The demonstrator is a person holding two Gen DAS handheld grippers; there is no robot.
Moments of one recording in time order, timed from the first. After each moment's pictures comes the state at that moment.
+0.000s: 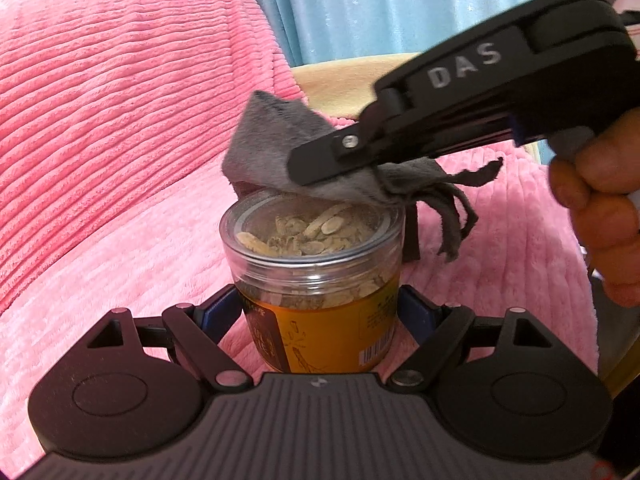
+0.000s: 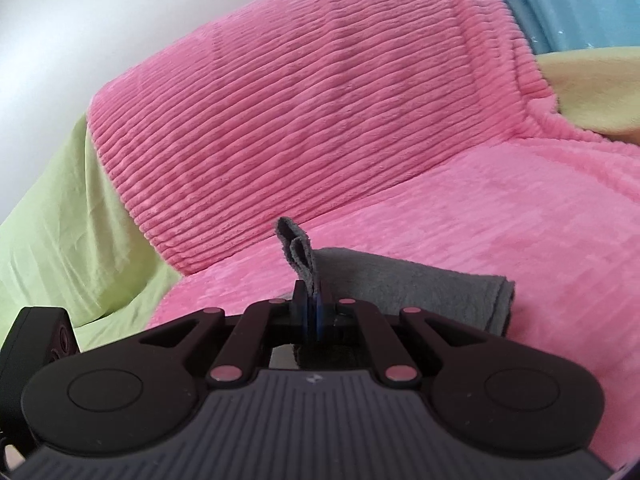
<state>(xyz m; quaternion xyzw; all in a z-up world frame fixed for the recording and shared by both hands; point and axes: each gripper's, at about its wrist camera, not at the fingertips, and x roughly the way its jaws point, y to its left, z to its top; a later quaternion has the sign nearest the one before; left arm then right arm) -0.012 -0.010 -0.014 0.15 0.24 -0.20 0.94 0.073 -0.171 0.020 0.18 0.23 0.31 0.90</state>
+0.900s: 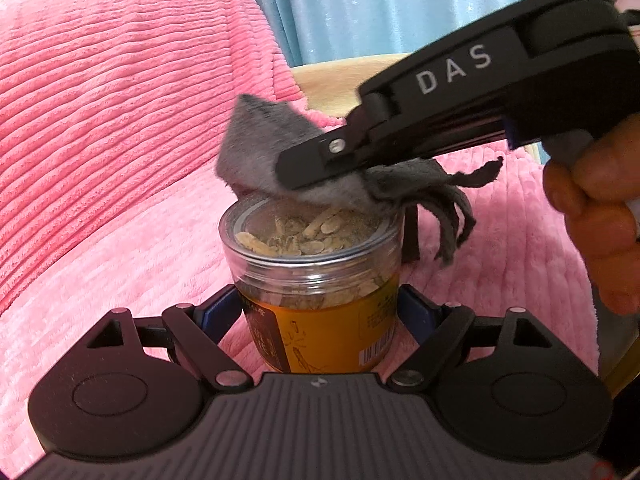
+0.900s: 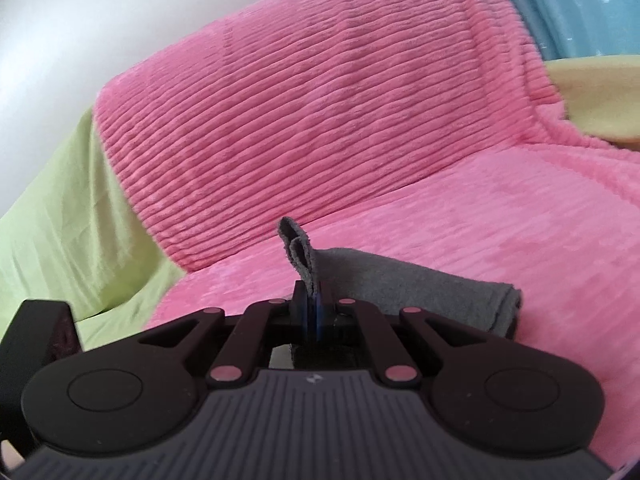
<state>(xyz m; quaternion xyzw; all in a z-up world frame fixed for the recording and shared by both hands) -0.028 -0.015 -0.013 0.15 0.24 -0.20 0.94 0.075 -0.166 0.019 0.17 0.22 0.31 0.91</state>
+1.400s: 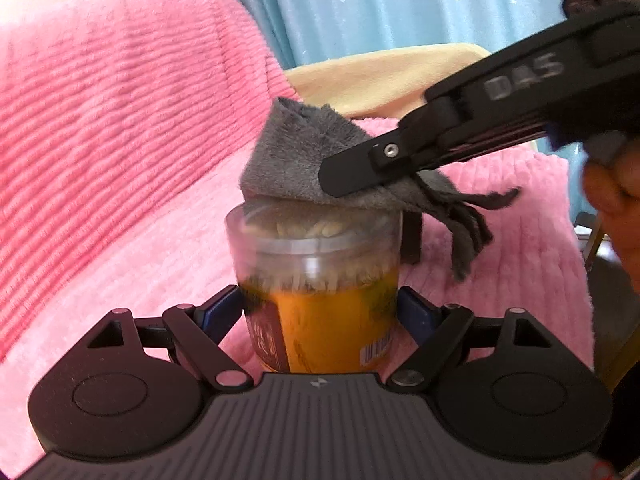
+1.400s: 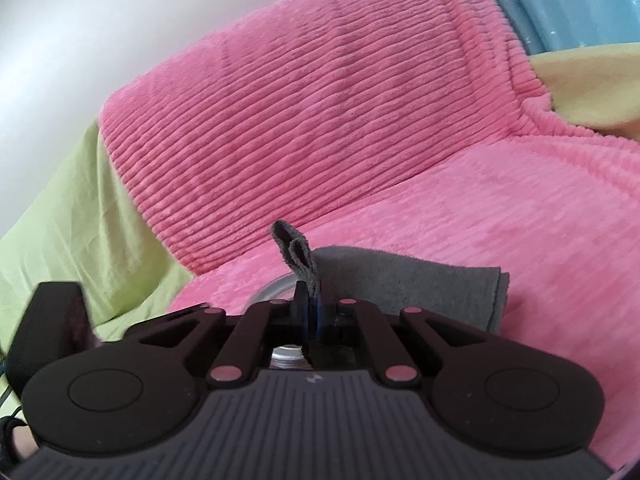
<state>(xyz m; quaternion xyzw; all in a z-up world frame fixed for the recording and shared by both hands) -0.035 -0.017 0.008 0.19 0.24 -0.20 0.93 0.056 -0.183 0.022 0.20 0.22 0.30 0.91</state>
